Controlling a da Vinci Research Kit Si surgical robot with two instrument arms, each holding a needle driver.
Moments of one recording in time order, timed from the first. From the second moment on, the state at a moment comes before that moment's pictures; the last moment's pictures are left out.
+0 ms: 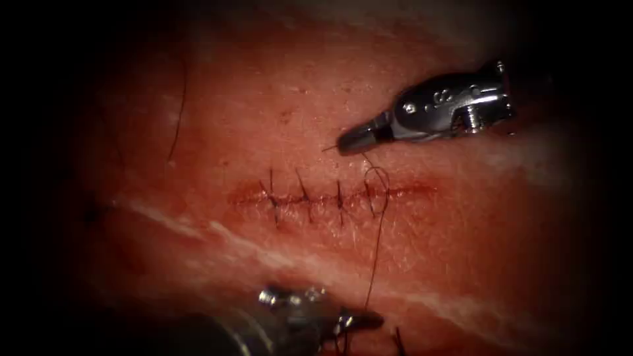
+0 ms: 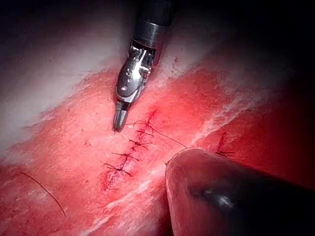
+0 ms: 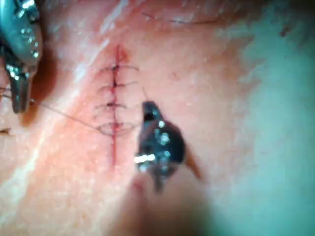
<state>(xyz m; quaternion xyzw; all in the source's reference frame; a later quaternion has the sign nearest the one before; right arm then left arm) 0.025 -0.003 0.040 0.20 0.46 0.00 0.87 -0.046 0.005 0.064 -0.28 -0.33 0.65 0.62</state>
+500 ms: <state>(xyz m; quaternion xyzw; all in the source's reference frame) 0.025 -0.002 0.040 0.18 0.47 0.02 0.86 -0.046 -0.001 0.063 -0.28 -0.33 0.68 0.59</state>
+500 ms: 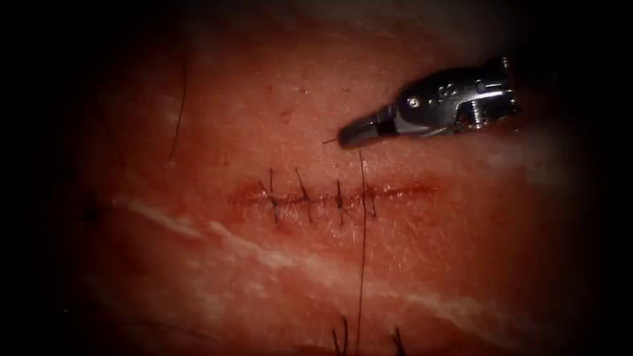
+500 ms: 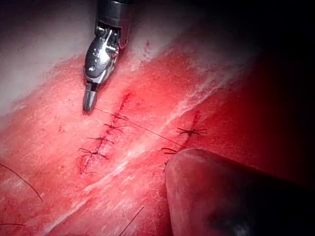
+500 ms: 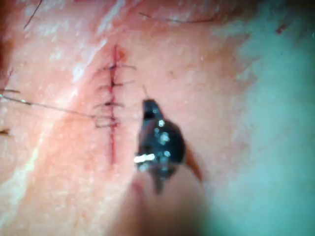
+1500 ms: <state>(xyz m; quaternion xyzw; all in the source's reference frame) 0.023 0.002 0.041 0.10 0.47 0.07 0.87 -0.048 -0.004 0.064 -0.28 -0.33 0.72 0.54</state>
